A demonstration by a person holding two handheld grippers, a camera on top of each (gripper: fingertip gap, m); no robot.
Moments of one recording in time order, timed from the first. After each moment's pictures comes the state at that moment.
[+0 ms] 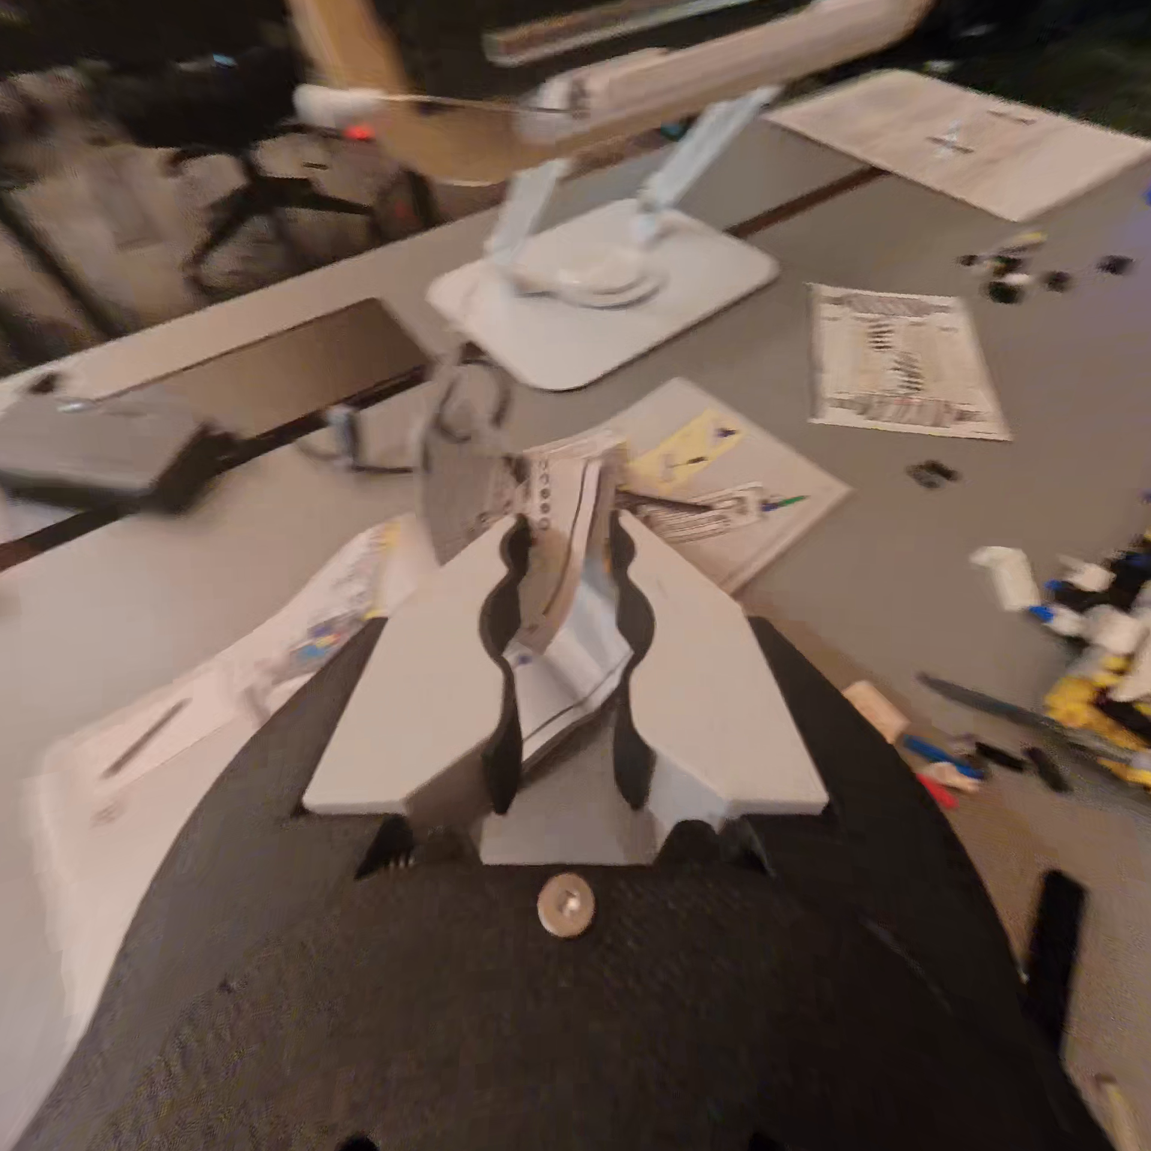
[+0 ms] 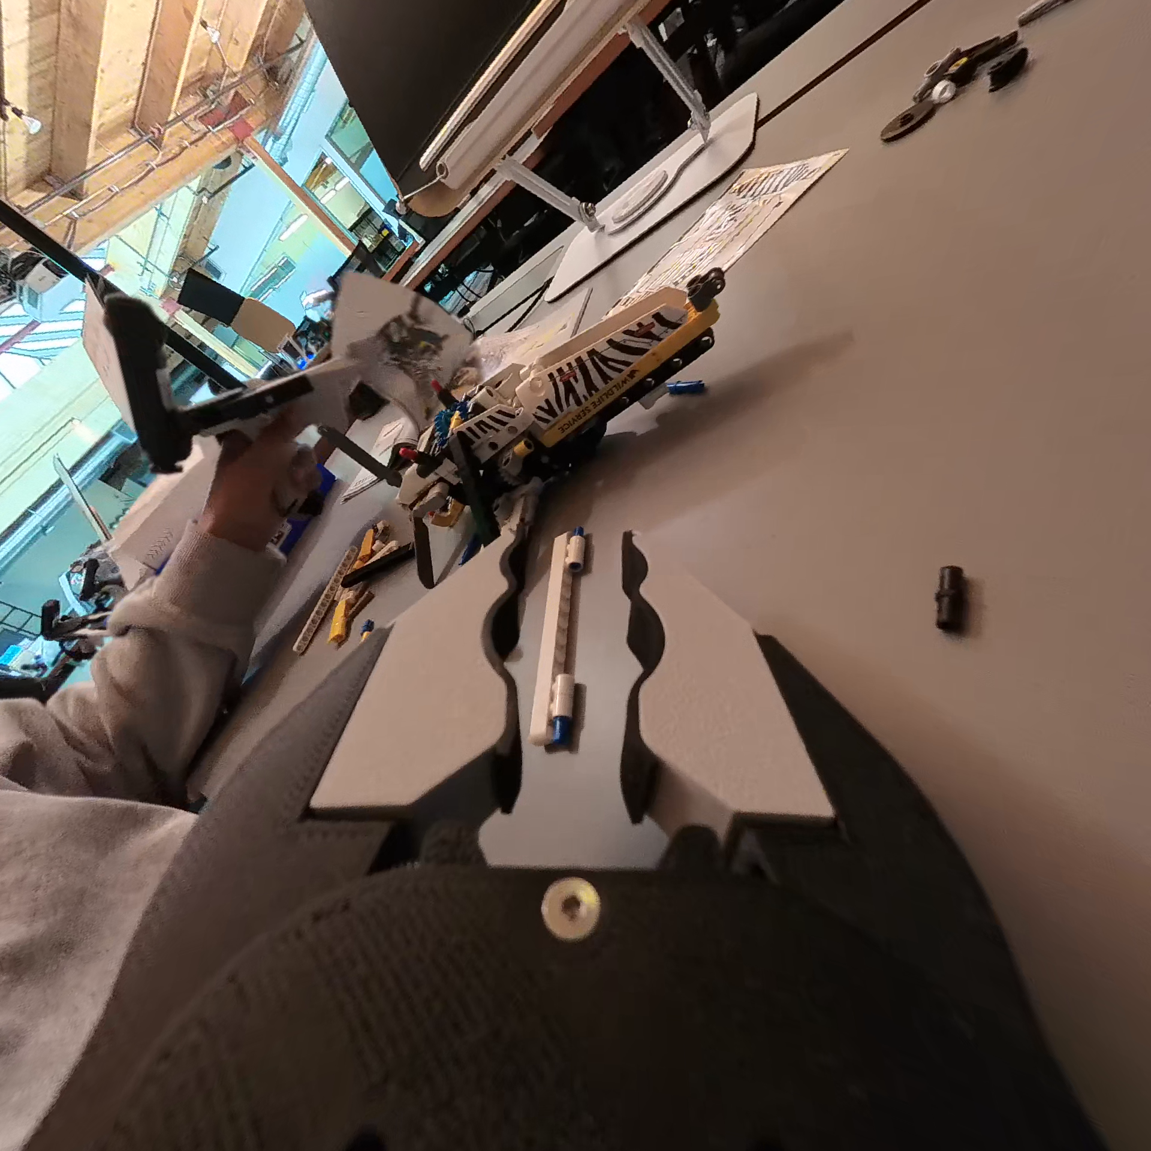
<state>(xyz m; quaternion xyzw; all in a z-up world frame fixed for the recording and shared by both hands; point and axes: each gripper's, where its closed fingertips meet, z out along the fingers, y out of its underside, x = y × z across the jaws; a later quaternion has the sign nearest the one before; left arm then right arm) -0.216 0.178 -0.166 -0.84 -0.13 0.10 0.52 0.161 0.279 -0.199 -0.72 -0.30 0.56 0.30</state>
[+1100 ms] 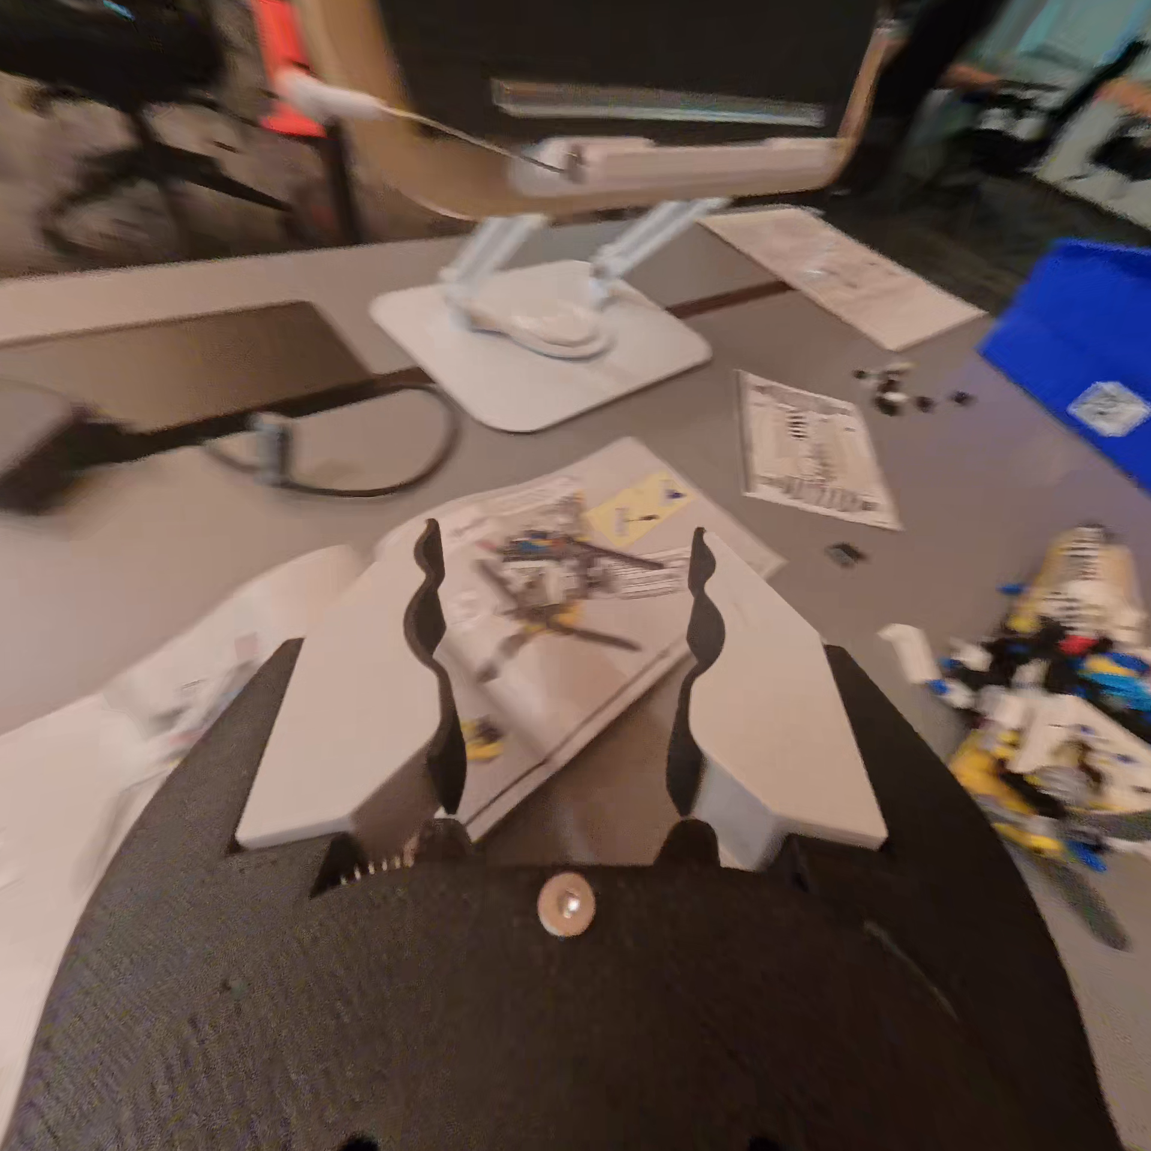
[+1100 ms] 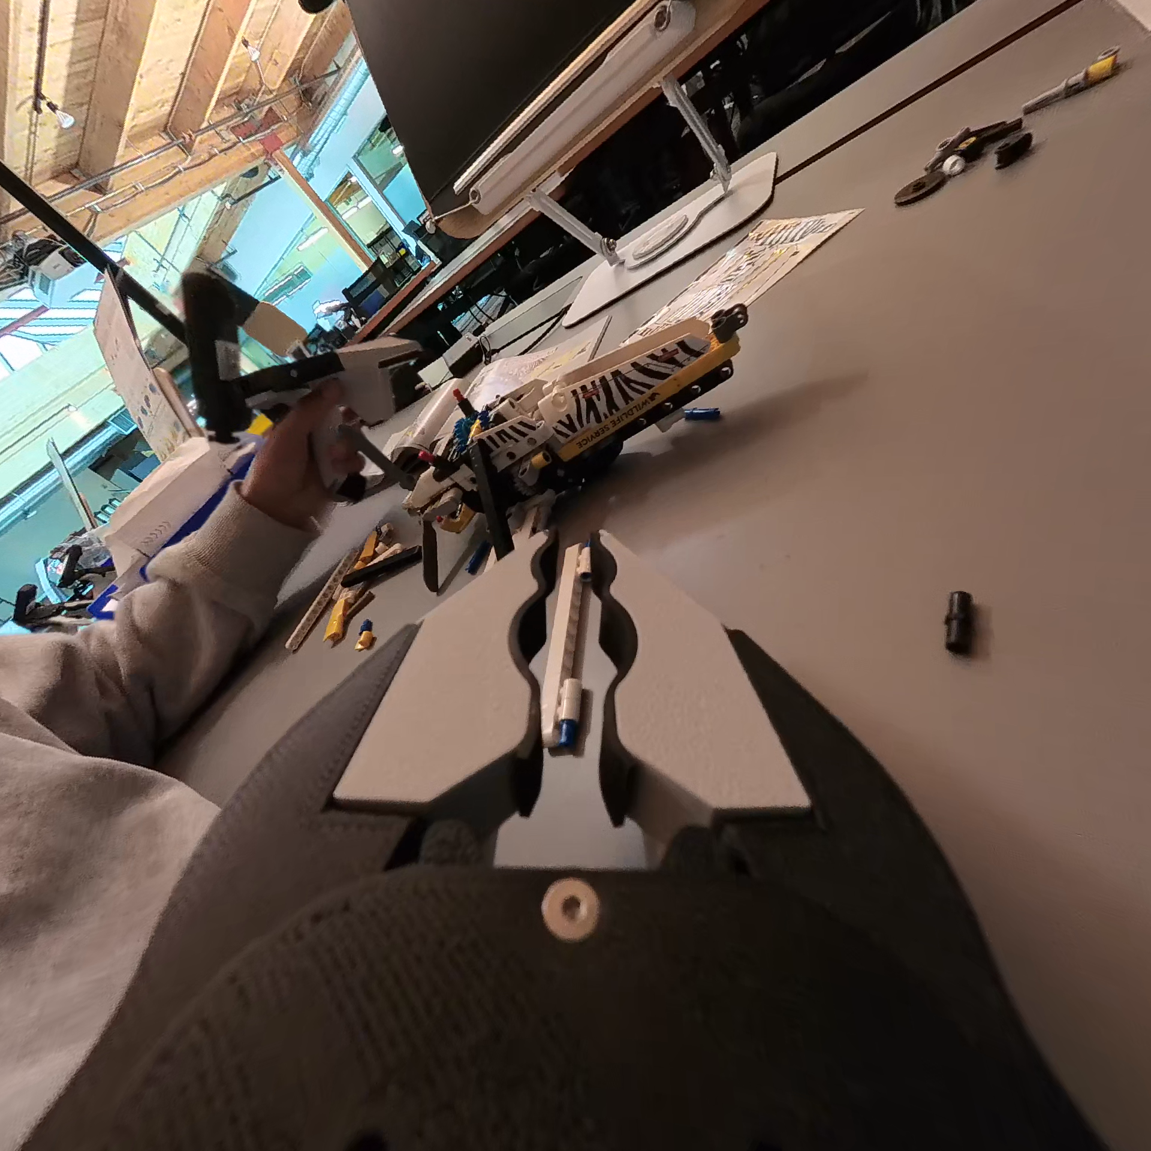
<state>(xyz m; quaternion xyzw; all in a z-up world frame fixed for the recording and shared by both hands) -0.221 0.194 -0.161 -0.81 -0.17 0.00 0.56 0.162 0.275 -0.190 -0.69 -0.31 0.56 0.34</state>
